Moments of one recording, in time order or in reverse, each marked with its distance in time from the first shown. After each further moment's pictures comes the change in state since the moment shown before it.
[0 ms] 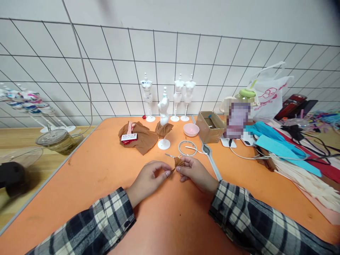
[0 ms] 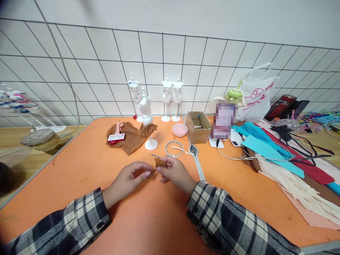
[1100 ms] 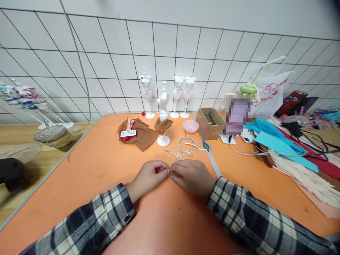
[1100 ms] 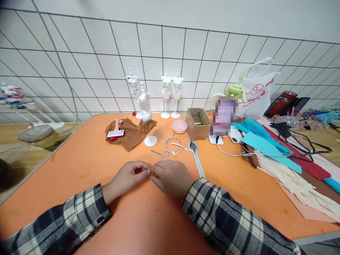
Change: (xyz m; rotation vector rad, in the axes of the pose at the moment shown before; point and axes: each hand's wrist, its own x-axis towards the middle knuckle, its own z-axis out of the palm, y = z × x) left_hand 0.000 0.003 0.006 -0.159 -0.121 -0.197; right_hand -0.018 -0.003 0.007 -1.395 0.044 -0.734
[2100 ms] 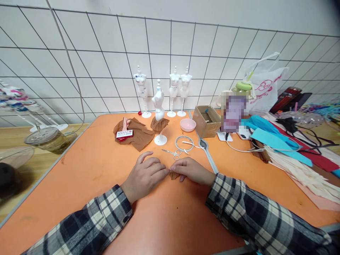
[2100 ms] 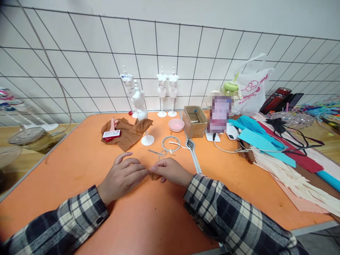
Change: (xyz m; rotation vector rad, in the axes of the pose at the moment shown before) left_hand -0.009 0.006 -0.020 0.904 0.184 0.921; right_hand 0.009 0.016 0.005 1.221 -0.346 0.624
